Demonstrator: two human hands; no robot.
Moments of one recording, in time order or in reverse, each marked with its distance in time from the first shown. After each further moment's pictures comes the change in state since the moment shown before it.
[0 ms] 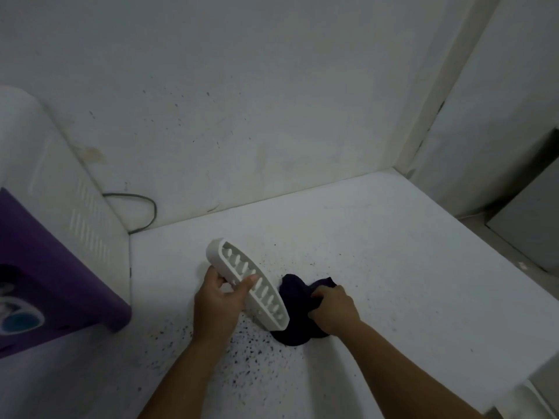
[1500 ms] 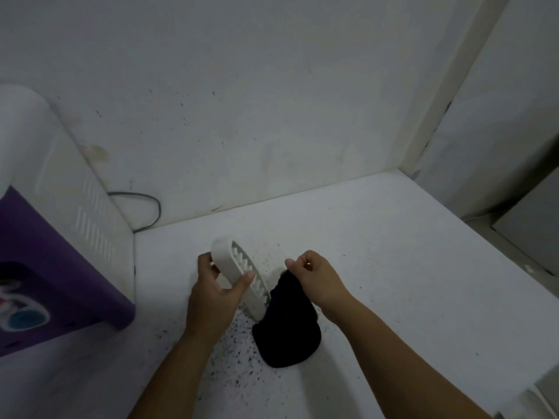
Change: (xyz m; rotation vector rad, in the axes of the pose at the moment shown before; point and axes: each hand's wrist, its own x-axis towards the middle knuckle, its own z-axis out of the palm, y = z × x) left_hand 0.008 0.009 -0.016 0.103 -0.042 0.079; right_hand -0.019 -0.060 -0.033 0.682 0.060 -0.202
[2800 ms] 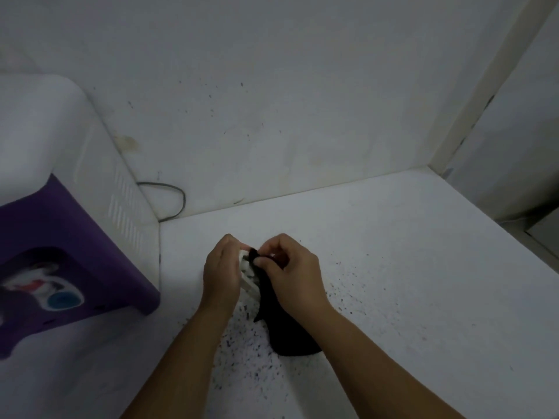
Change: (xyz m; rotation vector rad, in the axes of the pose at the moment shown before) left_hand 0.016 0.035 -0.012 -0.072 0.115 -0.011; right_hand -0.021 -0.041 0.062 0.088 0.045 -0.450
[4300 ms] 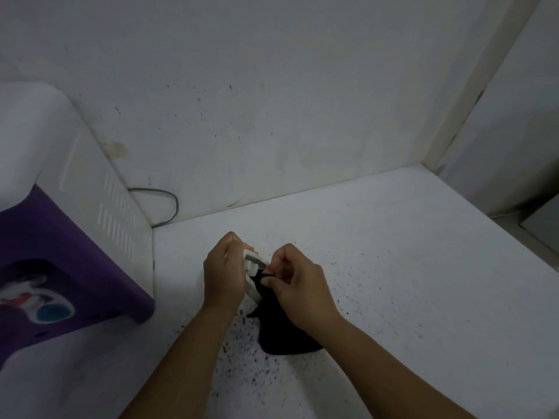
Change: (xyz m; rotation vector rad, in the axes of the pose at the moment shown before) left_hand 0.000 0.012 0.014 0.094 0.005 0.175; right_hand -0.012 0.010 -0.019 -0.089 -0.048 0.034
